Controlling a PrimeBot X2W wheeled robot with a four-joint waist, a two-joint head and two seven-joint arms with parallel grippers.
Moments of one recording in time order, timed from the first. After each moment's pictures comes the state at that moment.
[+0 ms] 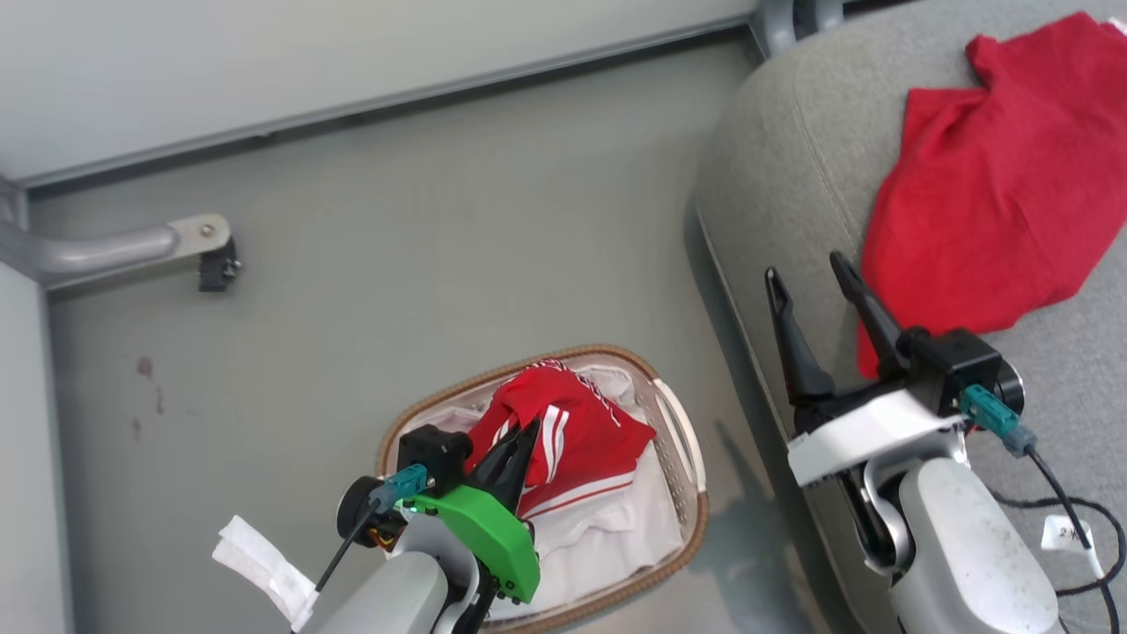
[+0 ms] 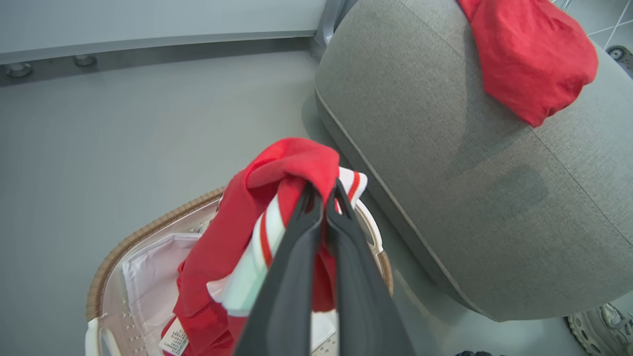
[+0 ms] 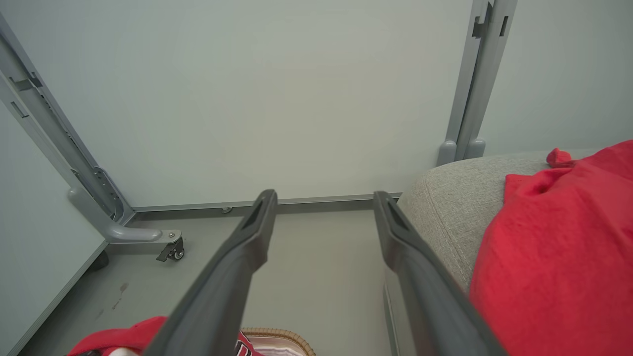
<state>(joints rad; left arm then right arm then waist) -0.42 0.08 -0.74 0.70 -0.65 -0.13 -0.26 -0.33 -0.05 0.14 0.24 0.20 0.13 -0.26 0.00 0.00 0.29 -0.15</state>
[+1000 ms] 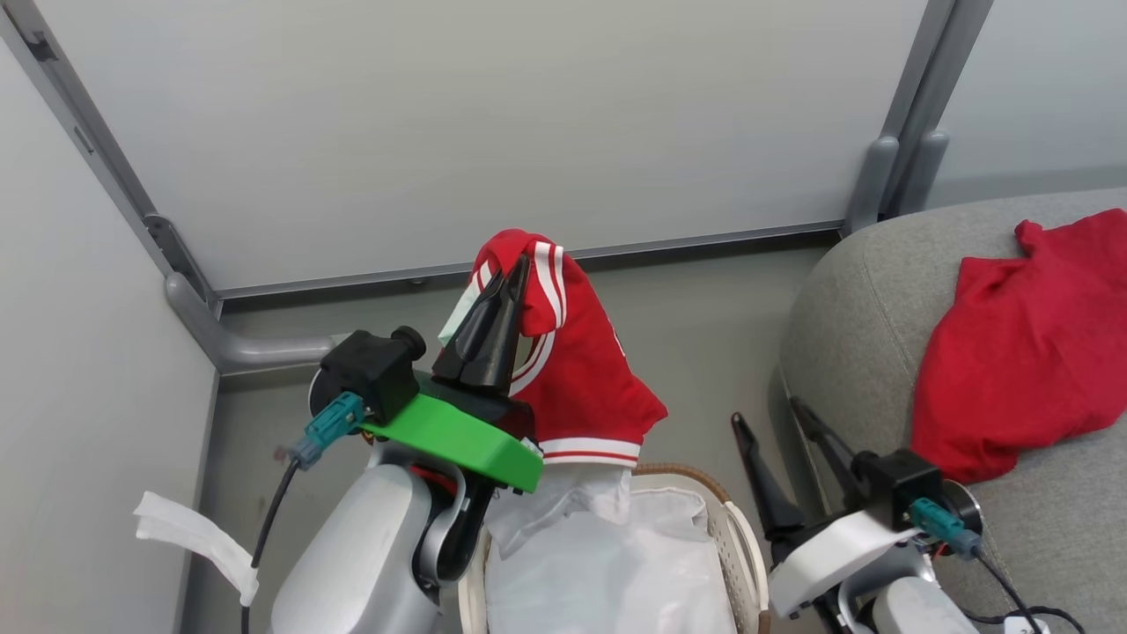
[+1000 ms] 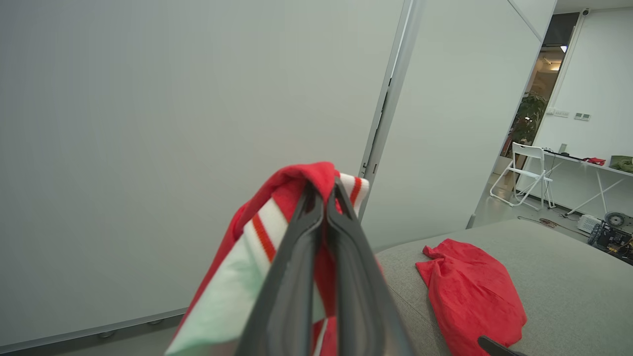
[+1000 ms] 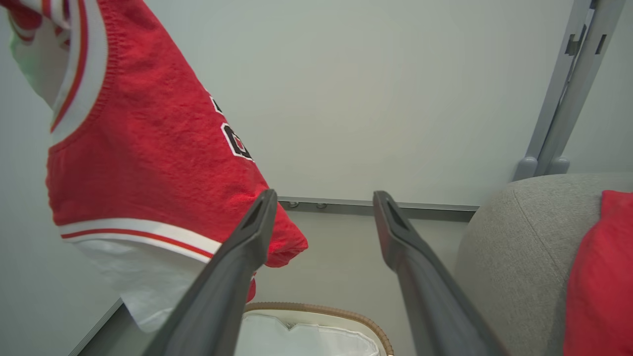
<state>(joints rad) -0.41 0.06 -0.50 0.27 -0.54 -0.13 -0.26 -0.13 -0.05 0.21 0.30 0.22 0.13 -0.26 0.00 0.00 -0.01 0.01</state>
